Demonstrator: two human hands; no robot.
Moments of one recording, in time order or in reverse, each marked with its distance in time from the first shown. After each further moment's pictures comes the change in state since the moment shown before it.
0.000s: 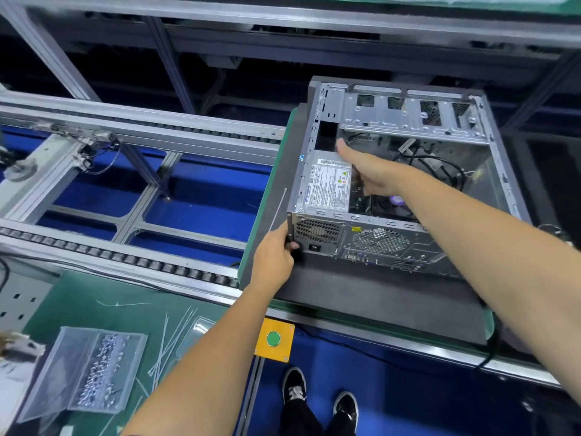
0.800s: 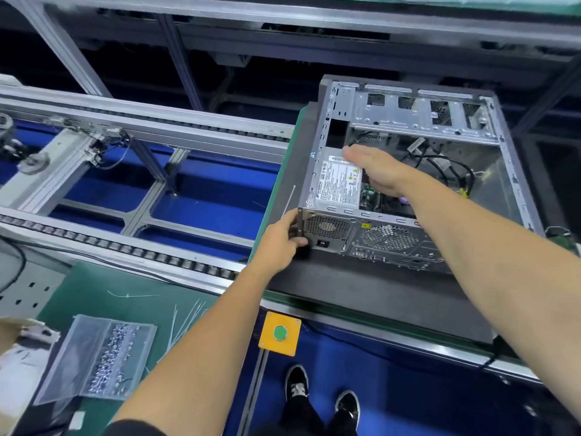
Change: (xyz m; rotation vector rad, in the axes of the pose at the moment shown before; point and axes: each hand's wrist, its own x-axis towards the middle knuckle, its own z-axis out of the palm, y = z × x) left_hand 0.012 0.000 -0.022 -0.203 -0.206 -0.077; right_hand 0.008 0.013 0.003 0.032 0.072 -0.190
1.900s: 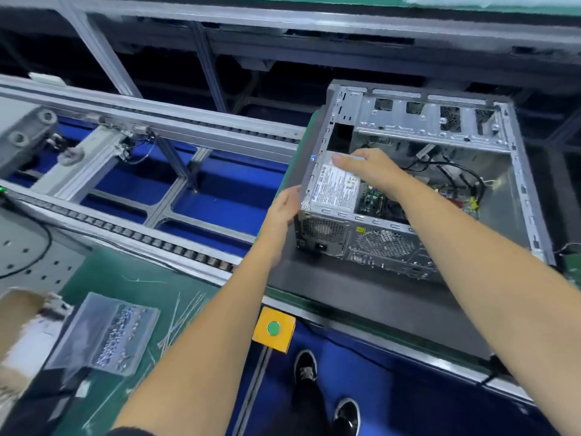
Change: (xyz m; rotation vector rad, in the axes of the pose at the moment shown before) left_hand -0.006 0.055 0.000 -0.597 0.156 -0.043; right_hand -0.012 -0.007 -0.001 -0.204 0.085 -0.138
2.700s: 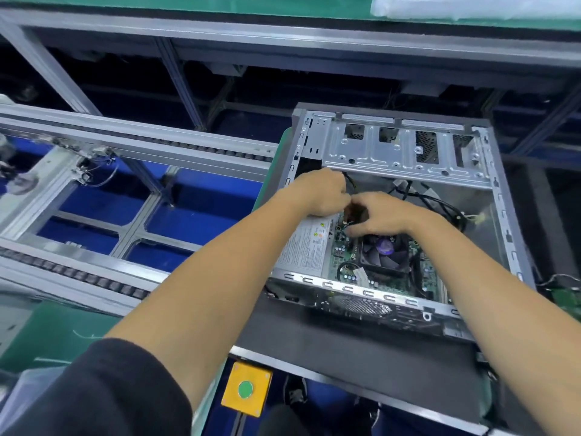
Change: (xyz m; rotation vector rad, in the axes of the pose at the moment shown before) left_hand 0.128 0.102 0.109 1.380 -0.499 0.257; right_hand 0.026 0.037 -0.064 -0.628 -0.271 -0.060
